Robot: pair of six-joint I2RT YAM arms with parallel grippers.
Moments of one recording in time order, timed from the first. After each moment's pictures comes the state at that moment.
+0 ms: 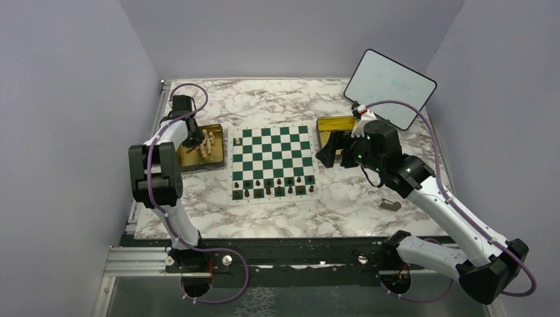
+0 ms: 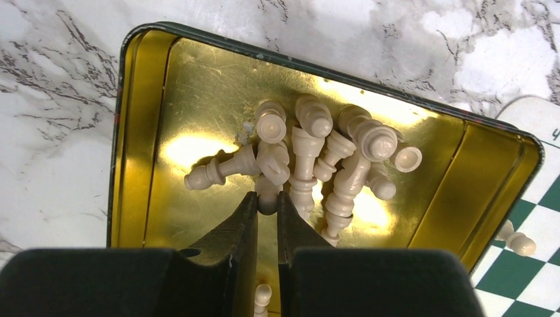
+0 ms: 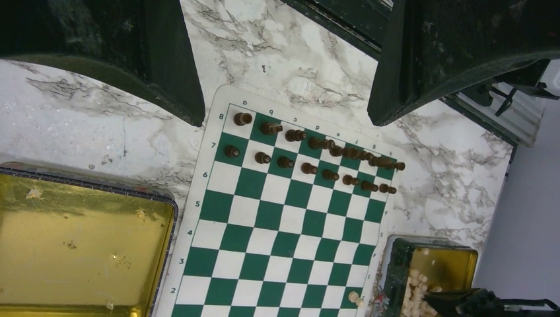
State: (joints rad) left arm 0.11 1.85 1.26 -0.44 -0.11 -0.29; right arm 0.60 1.02 1.01 -0.49 -0.02 0.45
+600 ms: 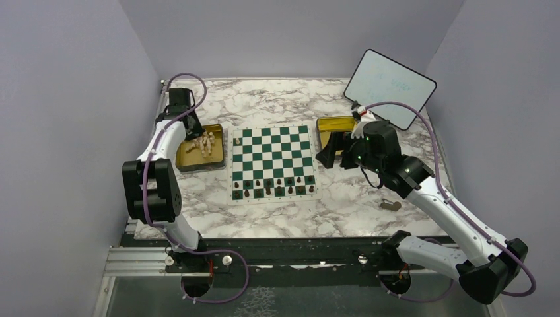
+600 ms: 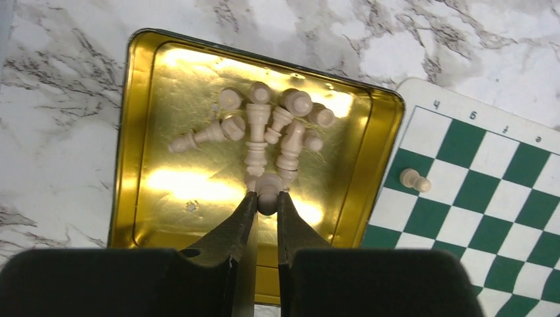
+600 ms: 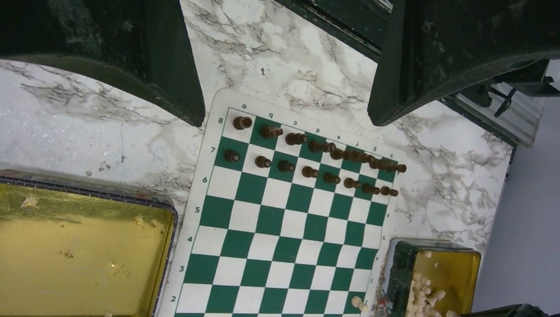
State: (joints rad) left arm 0.09 1.68 1.26 -0.50 -0.07 -0.32; right arm 0.60 1.02 0.99 -0.50 -0.02 0.46
